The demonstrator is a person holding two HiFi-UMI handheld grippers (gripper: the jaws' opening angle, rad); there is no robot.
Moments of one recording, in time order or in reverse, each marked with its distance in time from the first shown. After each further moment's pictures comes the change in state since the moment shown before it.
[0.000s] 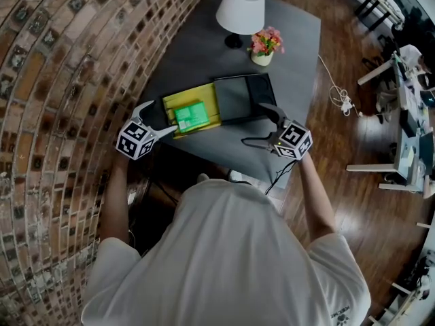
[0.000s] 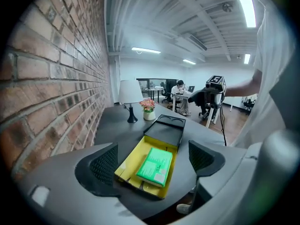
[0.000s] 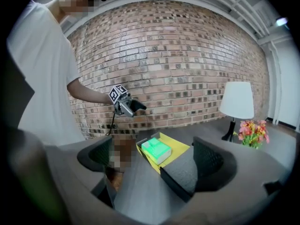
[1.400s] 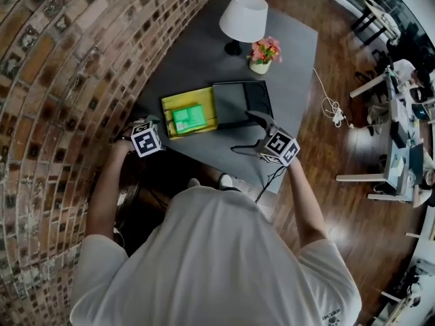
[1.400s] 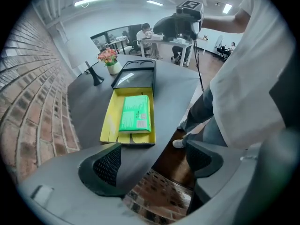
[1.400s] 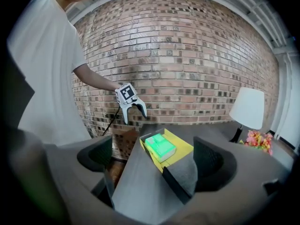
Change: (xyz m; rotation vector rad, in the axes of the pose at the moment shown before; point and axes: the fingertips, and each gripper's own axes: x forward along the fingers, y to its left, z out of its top) left arm 0.005 -0.030 -0.113 0.410 0.648 -0.200; right arm 0.024 0.025 -0.001 -0.123 0.100 0.023
